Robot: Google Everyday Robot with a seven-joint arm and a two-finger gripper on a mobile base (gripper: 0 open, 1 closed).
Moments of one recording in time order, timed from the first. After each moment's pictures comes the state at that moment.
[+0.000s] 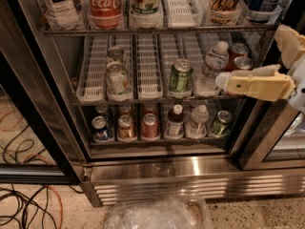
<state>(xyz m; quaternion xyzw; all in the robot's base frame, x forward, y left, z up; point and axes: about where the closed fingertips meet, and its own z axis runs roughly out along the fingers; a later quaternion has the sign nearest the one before) 0.464 -0.178 1.032 -0.28 0.64 0.19 0.69</state>
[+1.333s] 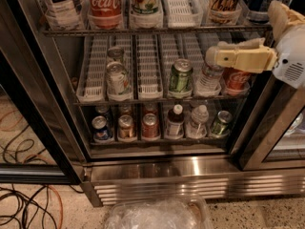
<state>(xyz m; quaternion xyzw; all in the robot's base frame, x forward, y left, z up) 0.513 -0.171 1.055 -0.29 0.62 0.16 0.71</state>
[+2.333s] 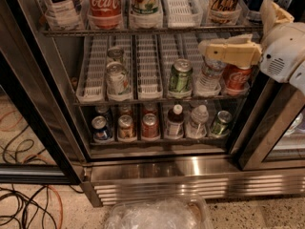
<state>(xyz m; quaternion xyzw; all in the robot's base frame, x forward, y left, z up) 0.540 -0.169 1.050 -0.28 0.62 0.15 0.72</state>
